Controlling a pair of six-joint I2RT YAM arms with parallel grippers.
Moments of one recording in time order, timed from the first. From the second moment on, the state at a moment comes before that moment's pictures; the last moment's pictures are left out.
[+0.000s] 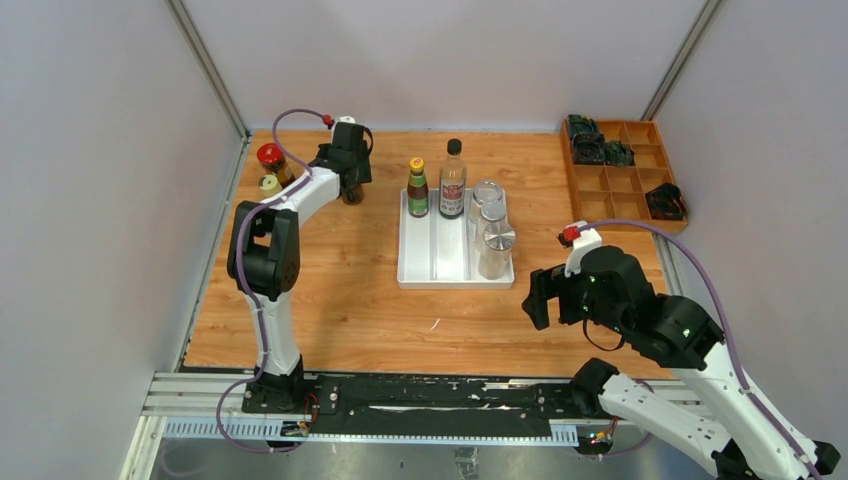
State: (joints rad) left arm -0.25 1.99 1.51 -0.23 -0.39 -0.26; right arm 0.76 0.64 1.02 -1.09 0.15 0.32
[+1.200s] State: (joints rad) left arm -0.61 1.33 0.90 -0.37 -0.48 -0.35; right arm 0.76 0.60 1.02 -1.06 0.10 0.32
